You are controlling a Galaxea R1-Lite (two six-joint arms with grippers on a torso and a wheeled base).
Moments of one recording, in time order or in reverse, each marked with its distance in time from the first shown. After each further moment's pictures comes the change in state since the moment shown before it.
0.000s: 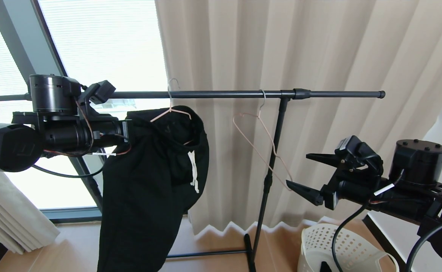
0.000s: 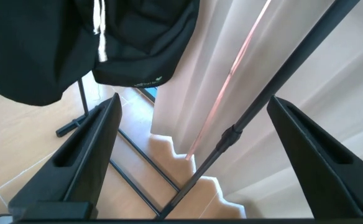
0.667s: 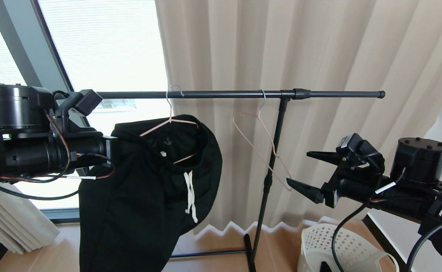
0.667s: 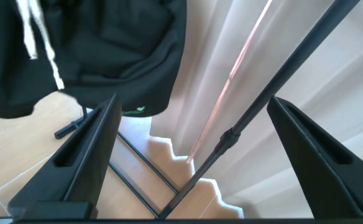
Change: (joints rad) left arm -0.015 -0.181 0.203 0.006 0.000 0.096; right arm -0.001 -0.007 -0.009 0.001 0.000 0.000
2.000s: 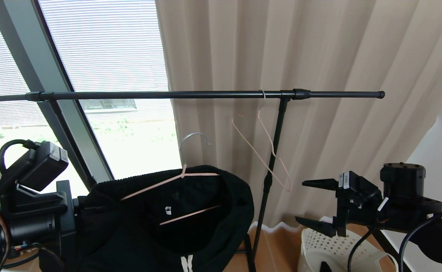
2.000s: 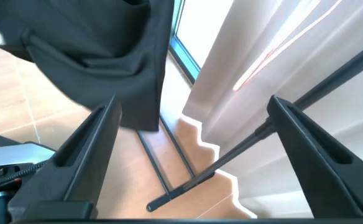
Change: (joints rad) left arm -0.042 -0.347 0.405 -0.004 -0.221 0.312; right arm -0.169 0.182 0.074 0.002 0.388 -0.305
